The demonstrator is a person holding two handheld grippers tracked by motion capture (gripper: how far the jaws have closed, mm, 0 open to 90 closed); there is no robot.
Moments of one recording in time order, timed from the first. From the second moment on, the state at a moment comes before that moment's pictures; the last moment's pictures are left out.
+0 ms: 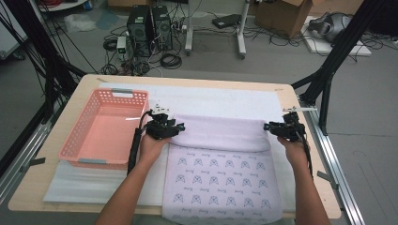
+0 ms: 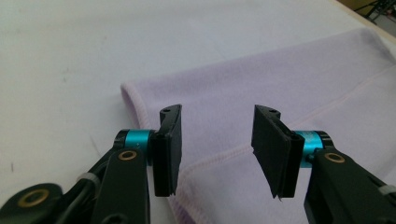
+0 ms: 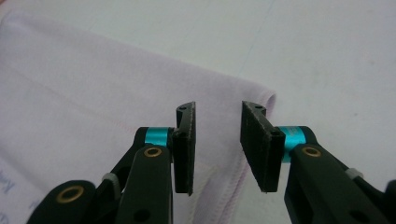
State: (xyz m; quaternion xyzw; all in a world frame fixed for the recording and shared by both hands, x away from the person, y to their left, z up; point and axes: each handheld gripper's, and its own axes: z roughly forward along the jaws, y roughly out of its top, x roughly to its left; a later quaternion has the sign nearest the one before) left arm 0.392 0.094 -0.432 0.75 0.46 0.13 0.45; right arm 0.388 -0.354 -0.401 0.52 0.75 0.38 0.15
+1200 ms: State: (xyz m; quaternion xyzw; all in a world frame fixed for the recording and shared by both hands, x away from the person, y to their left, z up) left arm 0.304 0.106 -0.445 0.76 0.39 0.12 0.51; right arm 0.298 -0.366 -0.438 0.50 0.76 0.40 0.13
